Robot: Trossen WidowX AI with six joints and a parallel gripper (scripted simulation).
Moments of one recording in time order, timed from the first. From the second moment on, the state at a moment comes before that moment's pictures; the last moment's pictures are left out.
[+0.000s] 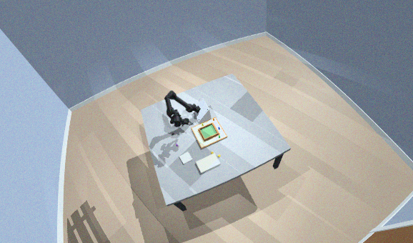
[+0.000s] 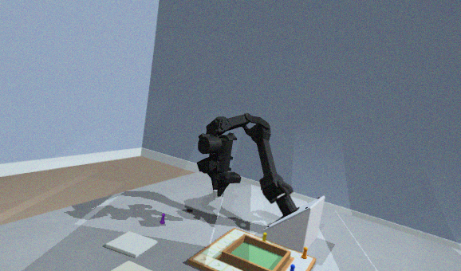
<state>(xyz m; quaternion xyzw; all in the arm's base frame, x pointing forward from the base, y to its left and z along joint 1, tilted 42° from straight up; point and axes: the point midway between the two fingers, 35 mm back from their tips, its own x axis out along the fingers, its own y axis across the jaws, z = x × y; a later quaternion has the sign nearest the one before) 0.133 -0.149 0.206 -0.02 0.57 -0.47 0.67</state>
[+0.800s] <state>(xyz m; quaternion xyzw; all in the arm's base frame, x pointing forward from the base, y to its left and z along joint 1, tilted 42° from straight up) 0.176 -0.122 0.202 -0.12 0.64 -0.37 0.67</state>
